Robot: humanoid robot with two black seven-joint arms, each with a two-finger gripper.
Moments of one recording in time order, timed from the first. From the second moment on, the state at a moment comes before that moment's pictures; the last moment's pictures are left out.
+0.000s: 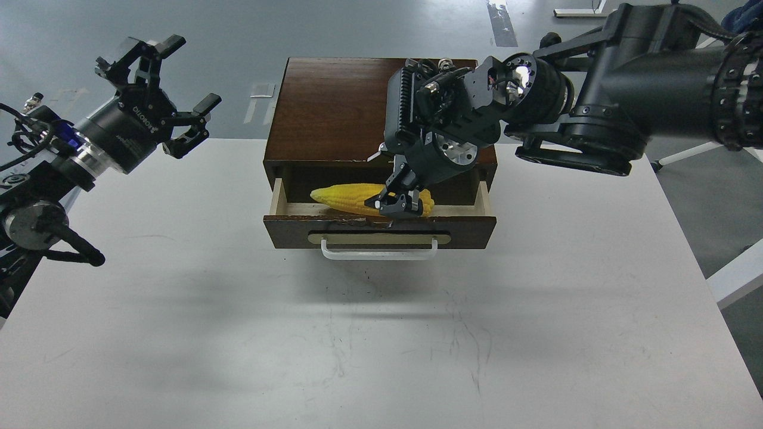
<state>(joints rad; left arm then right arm) -0.77 0.73 -0.54 -1.03 0.20 -0.49 -0.48 1.89 -0.05 -0.81 1.06 -1.43 -0.03 0.49</state>
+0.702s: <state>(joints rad) -0.76 0.72 -0.56 -1.03 0.20 -0.49 -0.49 1.78 -0.34 -0.55 1.07 -0.55 -0.02 0.49</state>
